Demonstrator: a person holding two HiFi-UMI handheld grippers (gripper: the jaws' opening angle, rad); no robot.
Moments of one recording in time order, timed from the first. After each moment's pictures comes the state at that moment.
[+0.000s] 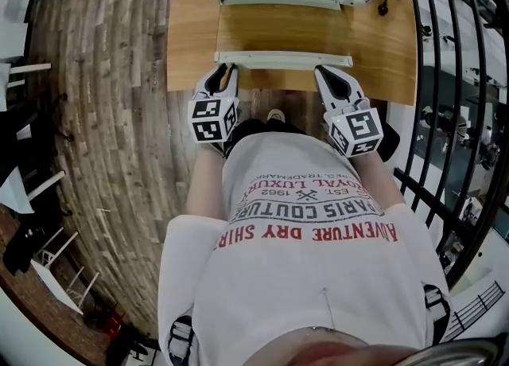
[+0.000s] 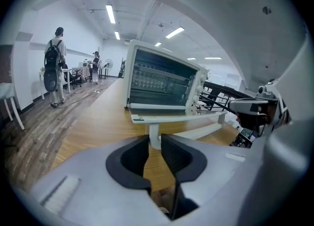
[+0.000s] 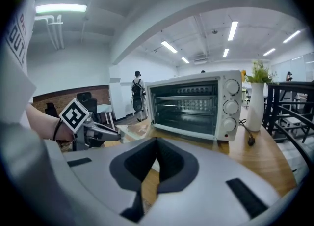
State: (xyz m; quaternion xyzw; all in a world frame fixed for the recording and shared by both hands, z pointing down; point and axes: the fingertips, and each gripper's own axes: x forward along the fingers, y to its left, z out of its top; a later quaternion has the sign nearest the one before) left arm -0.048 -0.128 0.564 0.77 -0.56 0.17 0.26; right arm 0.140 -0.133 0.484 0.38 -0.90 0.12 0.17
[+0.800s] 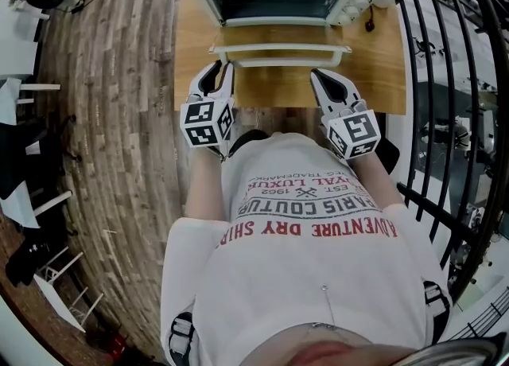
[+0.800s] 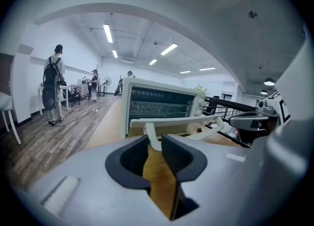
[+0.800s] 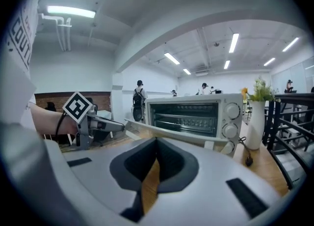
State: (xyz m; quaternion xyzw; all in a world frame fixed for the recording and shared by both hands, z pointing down) left arm -0.053 -0.169 0.470 0.79 -0.57 0.12 0.18; right arm 0.139 -0.148 0.431 0.39 -0.91 0.07 0.12
